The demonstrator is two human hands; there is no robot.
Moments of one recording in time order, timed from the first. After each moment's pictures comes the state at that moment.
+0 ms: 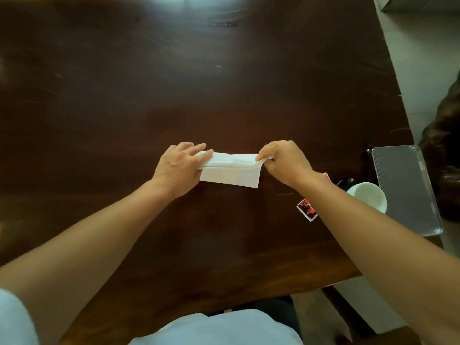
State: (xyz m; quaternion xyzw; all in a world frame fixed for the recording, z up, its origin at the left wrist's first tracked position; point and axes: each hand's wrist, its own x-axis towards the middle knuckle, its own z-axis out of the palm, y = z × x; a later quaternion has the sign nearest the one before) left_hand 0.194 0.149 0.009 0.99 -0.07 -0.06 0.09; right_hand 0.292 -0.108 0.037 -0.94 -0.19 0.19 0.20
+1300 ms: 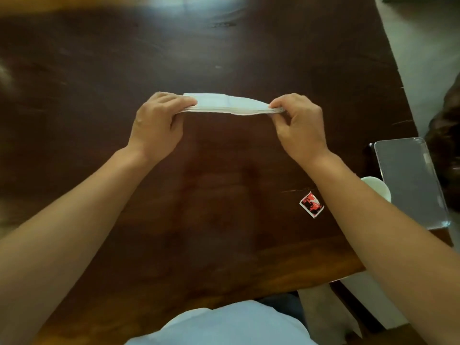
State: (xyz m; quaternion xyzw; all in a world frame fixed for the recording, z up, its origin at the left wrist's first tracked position) left_hand 0.237 0.184 0.094 0.96 -0.03 0.14 0.25; right_hand 0.314 -0.098 0.097 -0.92 -0.23 -0.08 0.32
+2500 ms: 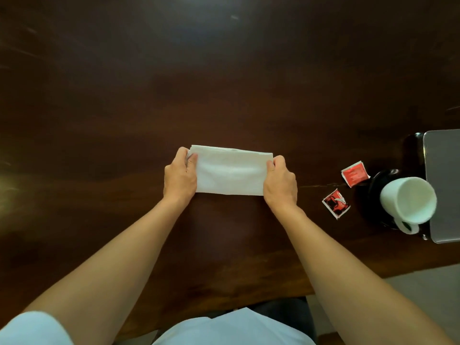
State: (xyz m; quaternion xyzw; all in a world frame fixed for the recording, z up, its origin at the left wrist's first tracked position) left_hand 0.165 0.145 -0.086 0.84 0.35 -0.08 0.41; right_hand 0.229 -0.072 -0.083 -0.94 0.10 0.23 0.22
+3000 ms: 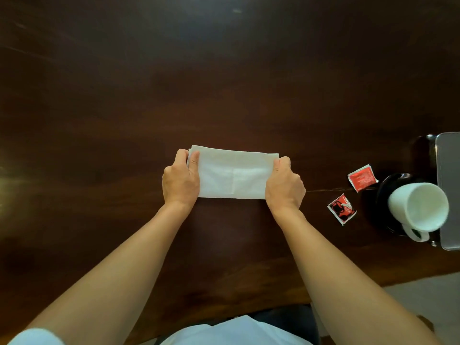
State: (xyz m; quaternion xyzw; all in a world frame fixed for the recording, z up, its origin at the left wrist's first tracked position) left_hand 0.173 0.138 -0.090 0.87 0.34 -0.03 0.36; right_hand 0.233 -0.071 -0.096 -0.97 0.09 0.16 0.17
